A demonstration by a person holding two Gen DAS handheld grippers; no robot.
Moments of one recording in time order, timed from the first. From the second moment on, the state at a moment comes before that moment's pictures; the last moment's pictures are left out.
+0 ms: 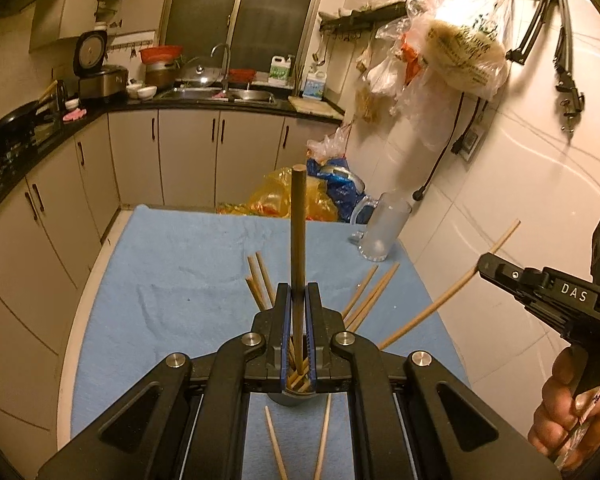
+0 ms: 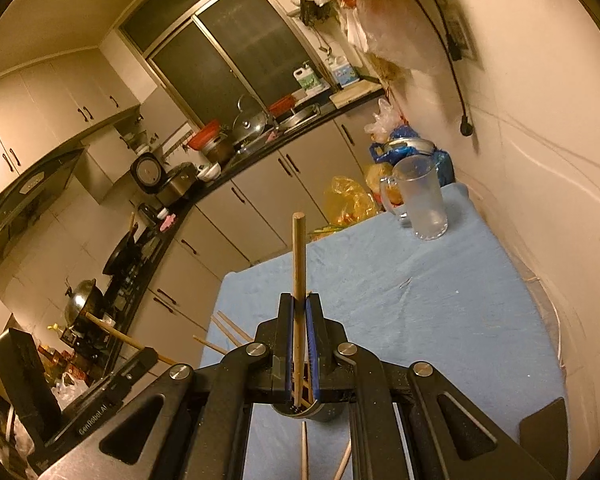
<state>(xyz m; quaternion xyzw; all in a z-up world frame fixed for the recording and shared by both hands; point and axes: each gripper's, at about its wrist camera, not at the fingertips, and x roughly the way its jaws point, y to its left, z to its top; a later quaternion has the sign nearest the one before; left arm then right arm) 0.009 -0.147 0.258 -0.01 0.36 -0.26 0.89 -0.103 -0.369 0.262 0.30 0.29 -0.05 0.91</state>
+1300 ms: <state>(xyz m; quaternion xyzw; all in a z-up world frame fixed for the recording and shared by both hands) 0.041 -0.158 0.172 0.00 0.42 -0.25 0.87 -0.044 -0.341 0.166 0.28 0.40 -0.02 0.88</state>
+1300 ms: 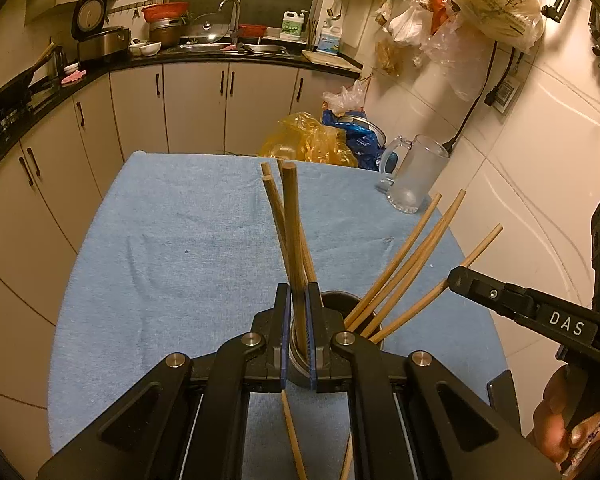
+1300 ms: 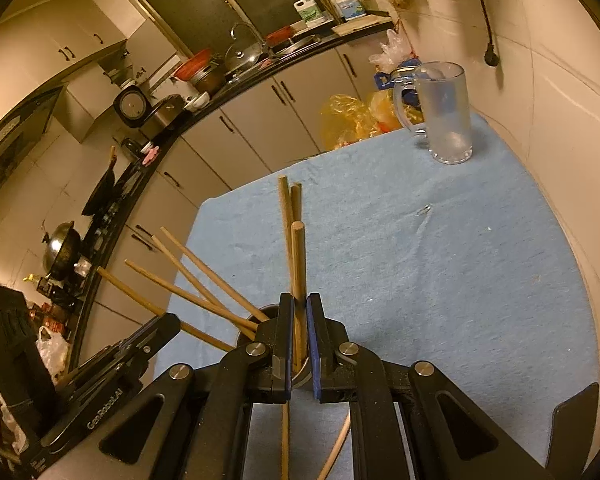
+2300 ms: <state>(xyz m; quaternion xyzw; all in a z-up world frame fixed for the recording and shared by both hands) 0.022 -0.144 0.189 -0.01 0.41 -0.23 0.88 -0.064 -0.336 0.190 0.28 0.38 -0.02 0.88</state>
